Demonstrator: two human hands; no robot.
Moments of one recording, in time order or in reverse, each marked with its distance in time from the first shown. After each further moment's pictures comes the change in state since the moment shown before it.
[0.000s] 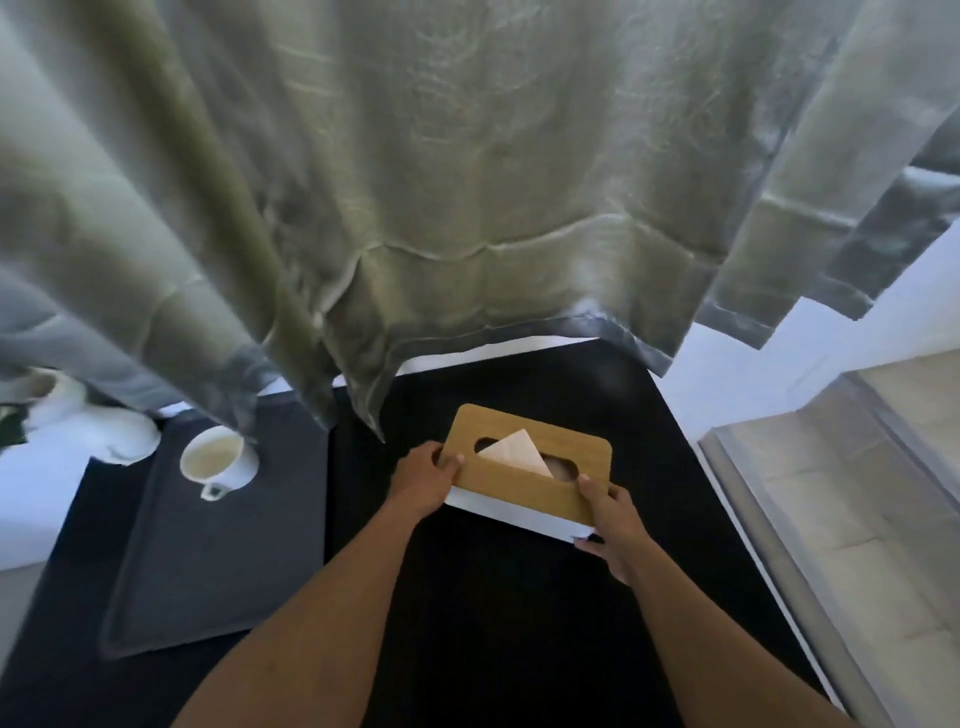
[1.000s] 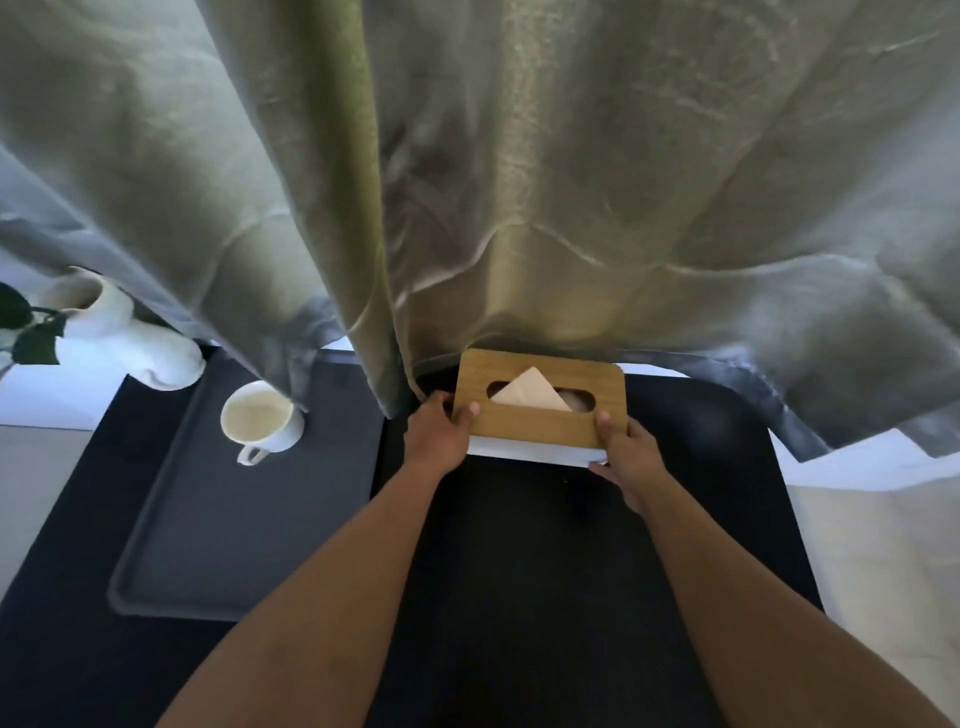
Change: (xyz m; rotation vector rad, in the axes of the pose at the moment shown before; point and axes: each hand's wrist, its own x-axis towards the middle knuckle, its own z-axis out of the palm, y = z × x) left_hand 0.098 -0.034 -0.061 -0.290 0.225 -0.119; right_hand 0.091 -0.104 0.131 -0.278 -0.037 -0.187
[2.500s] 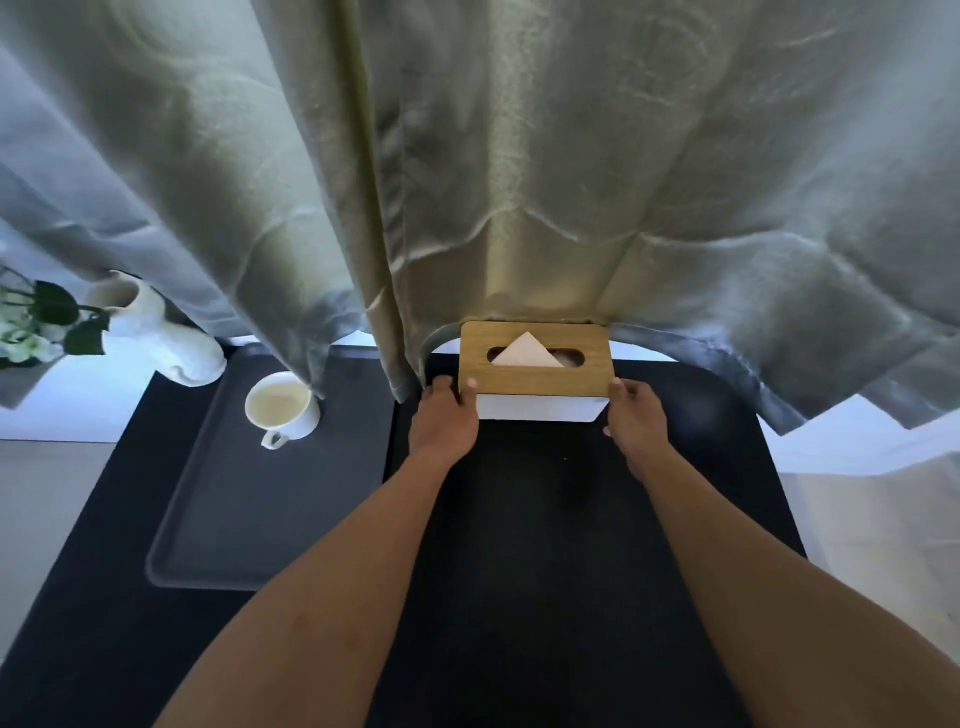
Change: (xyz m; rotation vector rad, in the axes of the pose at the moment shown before) left_hand -0.029 0.003 -0.005 0.093 0.076 0.043; right_hand -0.040 -0.022 0.002 -0.203 0.213 -0.229
